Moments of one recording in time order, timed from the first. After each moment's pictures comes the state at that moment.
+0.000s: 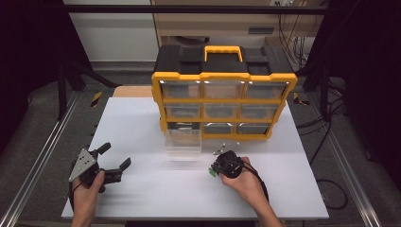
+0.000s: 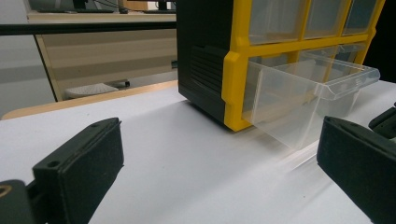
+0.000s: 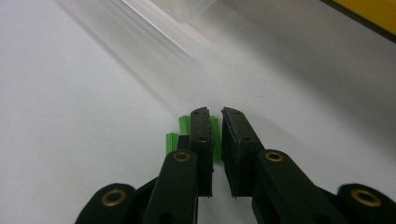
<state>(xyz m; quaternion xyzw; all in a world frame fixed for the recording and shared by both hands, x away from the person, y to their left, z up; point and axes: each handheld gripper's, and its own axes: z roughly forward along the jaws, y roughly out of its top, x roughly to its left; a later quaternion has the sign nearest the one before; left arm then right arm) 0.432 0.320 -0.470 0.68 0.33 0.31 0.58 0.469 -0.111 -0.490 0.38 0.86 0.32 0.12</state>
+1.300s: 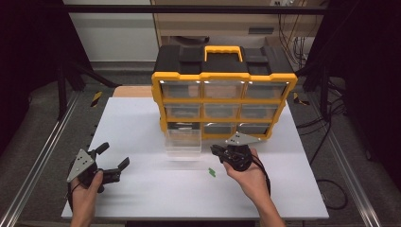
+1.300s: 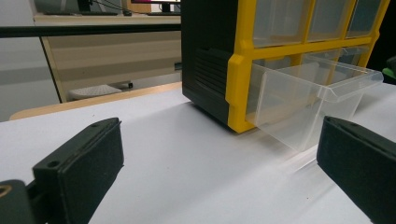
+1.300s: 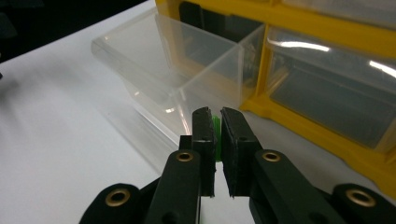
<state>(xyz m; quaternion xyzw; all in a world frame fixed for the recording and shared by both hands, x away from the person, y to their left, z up) 0.431 0.323 -0.469 0.68 0.33 0.31 0.58 0.459 -0.128 -0.434 0.36 0.77 0.50 0.16</state>
